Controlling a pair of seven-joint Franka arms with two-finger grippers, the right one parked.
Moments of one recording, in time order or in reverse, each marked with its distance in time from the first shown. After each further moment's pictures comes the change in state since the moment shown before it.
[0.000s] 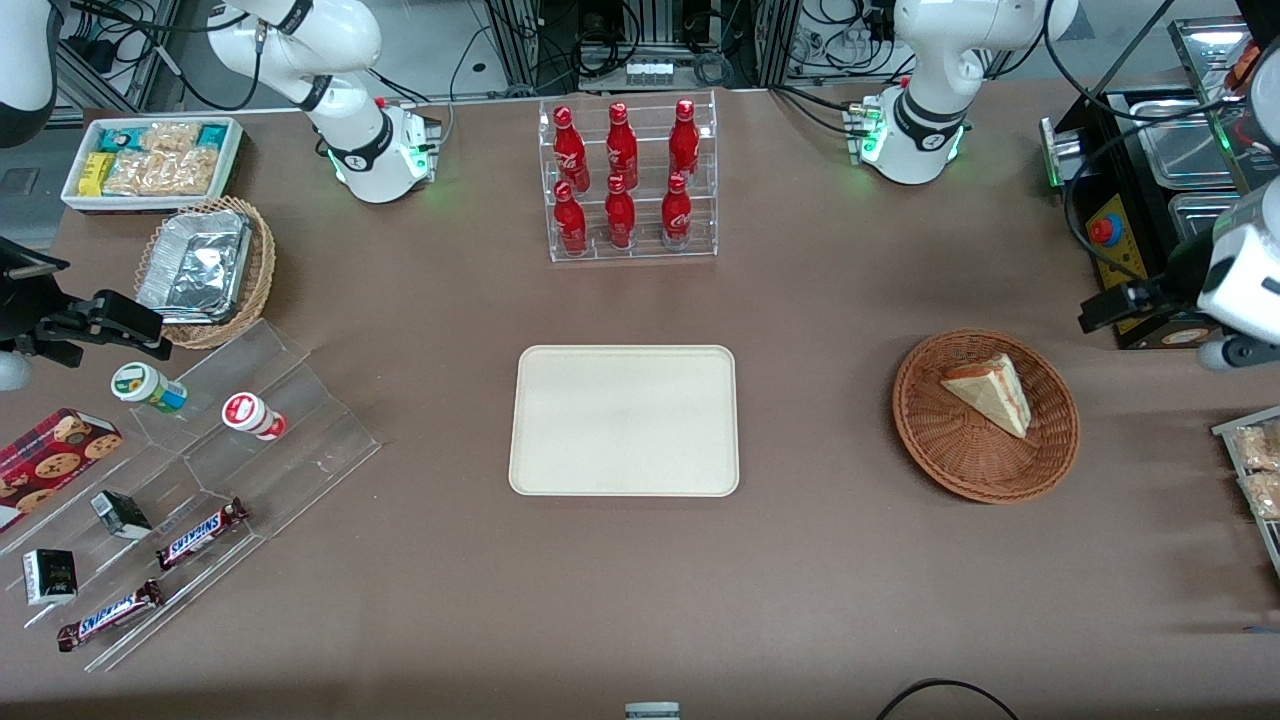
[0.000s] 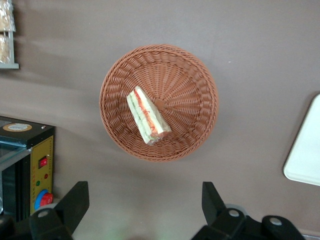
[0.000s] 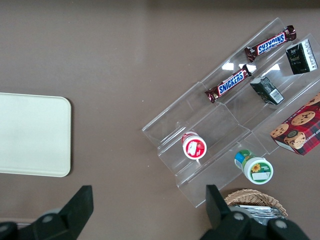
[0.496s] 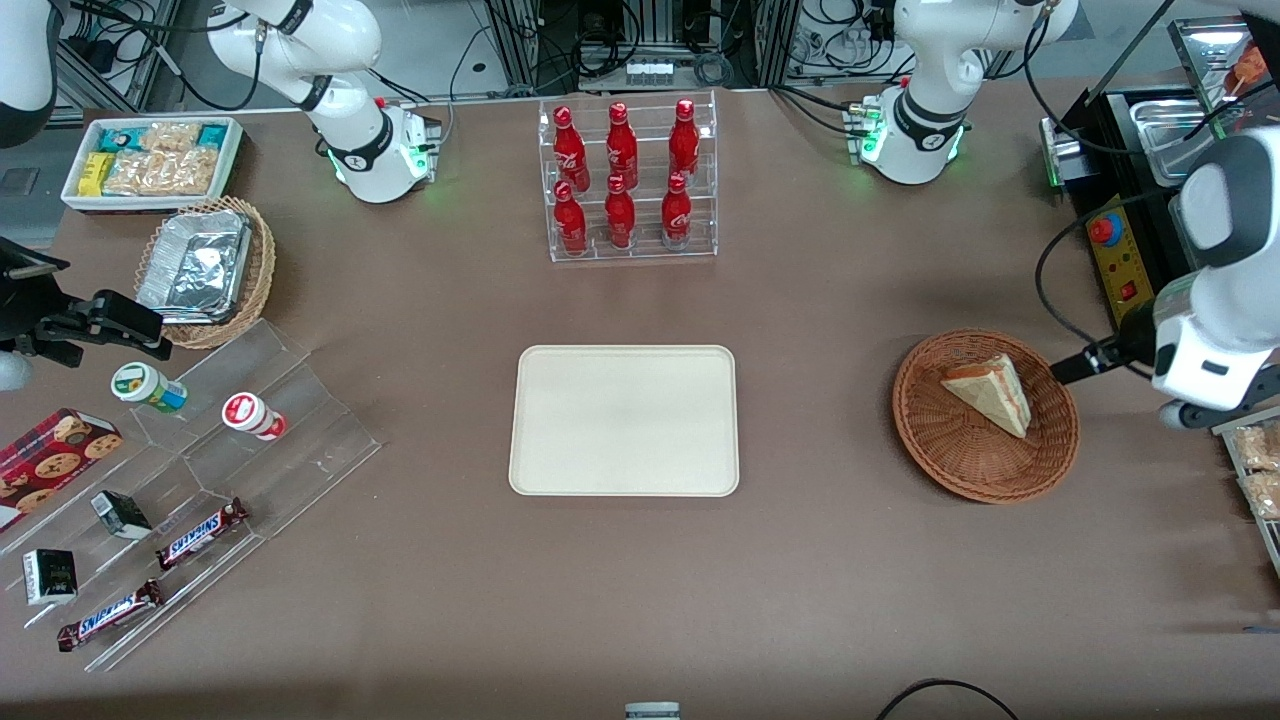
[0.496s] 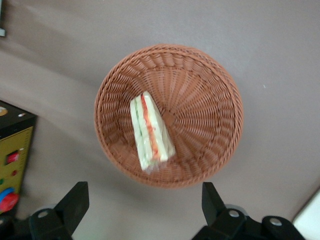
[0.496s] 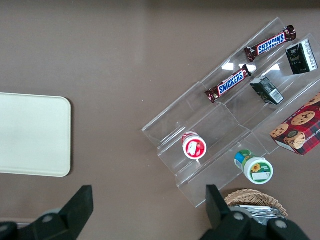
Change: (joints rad) arm 0.000 0.083 0.031 -0.175 -0.005 0.251 -0.196
